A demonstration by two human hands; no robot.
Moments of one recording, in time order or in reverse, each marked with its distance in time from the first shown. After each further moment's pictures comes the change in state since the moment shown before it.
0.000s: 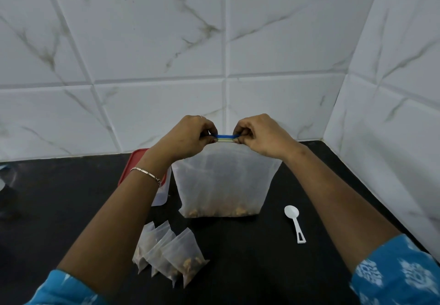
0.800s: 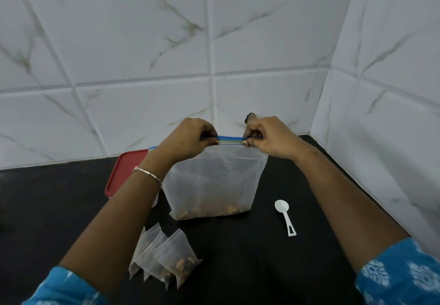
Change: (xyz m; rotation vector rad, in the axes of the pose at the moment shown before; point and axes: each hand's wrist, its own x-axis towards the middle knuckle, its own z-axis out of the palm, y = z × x) left_hand 0.013 0.011 0.017 -0.087 -0.024 0.010; right_hand -0.022 0.040 -0.011 0.075 0.018 0.058
